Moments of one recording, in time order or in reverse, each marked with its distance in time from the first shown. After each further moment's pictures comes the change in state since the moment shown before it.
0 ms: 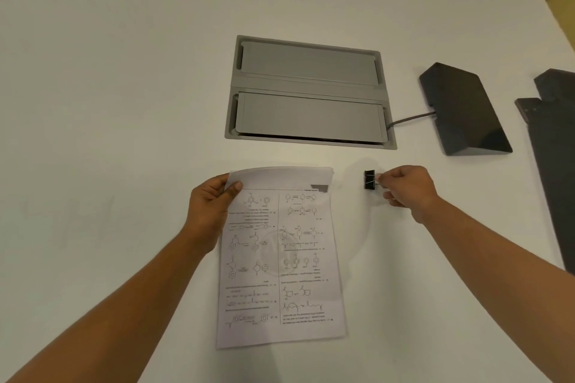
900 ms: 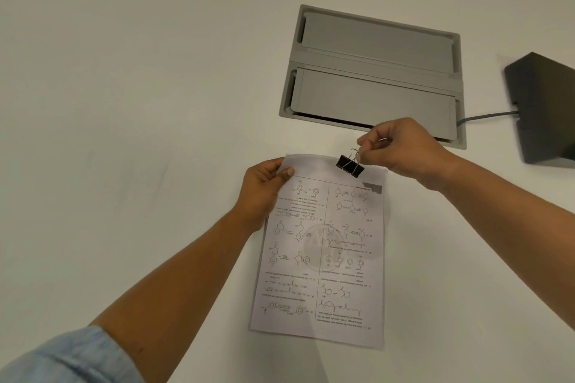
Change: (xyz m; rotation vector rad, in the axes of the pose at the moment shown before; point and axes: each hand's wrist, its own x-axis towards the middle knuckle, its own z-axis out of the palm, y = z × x) left_hand 0.008 -0.013 -0.006 -0.045 -0.019 -0.042; right_hand -0.057 -0.113 0.077 -0.234 -0.476 -0.446
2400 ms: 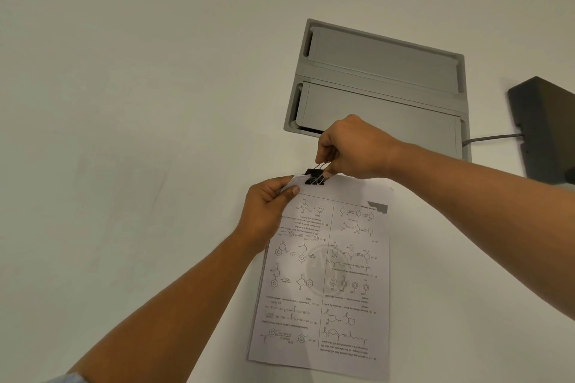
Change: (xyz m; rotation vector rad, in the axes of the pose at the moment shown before) left_hand -0.004 0.003 0.002 0.010 -0.015 0.045; right_hand 0.050 -0.058 0.042 -0.697 -0.230 -0.380
